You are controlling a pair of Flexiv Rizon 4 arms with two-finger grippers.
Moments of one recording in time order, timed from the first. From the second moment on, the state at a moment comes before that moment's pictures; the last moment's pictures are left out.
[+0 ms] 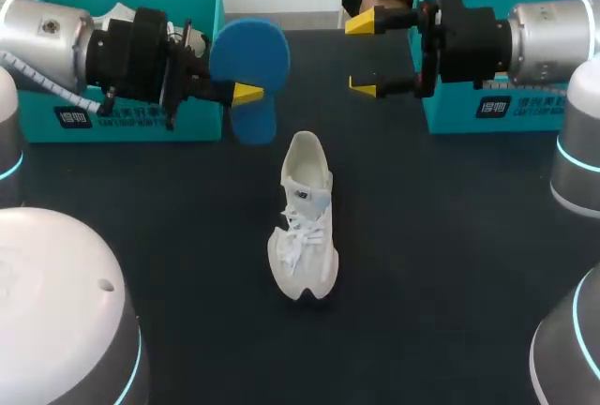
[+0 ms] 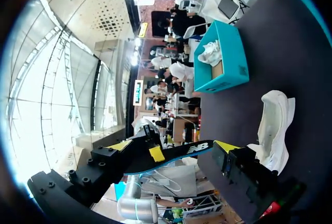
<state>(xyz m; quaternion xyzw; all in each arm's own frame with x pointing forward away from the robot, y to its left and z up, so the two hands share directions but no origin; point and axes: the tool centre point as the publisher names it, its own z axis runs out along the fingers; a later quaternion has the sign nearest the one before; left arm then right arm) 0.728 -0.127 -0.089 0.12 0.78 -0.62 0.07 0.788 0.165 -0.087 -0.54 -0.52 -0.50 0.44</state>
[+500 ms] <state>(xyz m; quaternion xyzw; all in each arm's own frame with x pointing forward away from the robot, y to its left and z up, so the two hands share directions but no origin) 0.732 -0.125 -0.111 -0.05 0.80 -0.59 -0.11 0.788 0.165 -0.087 -0.54 -0.52 -0.50 0.44</state>
